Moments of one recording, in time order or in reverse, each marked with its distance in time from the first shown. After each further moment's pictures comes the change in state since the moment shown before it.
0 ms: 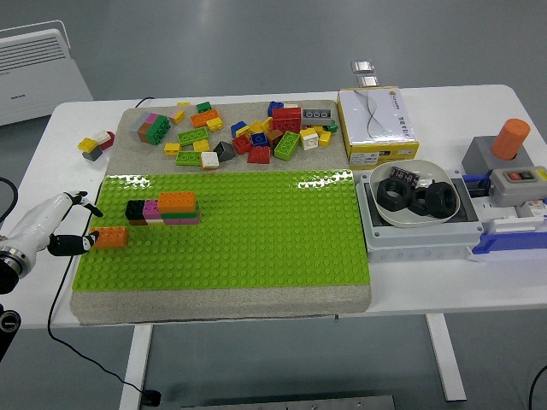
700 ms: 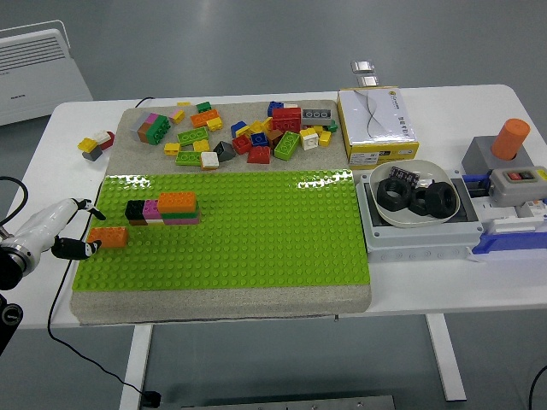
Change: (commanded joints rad) left arm -0.063 0.052 0.068 0.036 -0.021 -0.066 0.052; right arm 0.006 -0.007 0.020 0.000 -0.019 0.000 -0.001
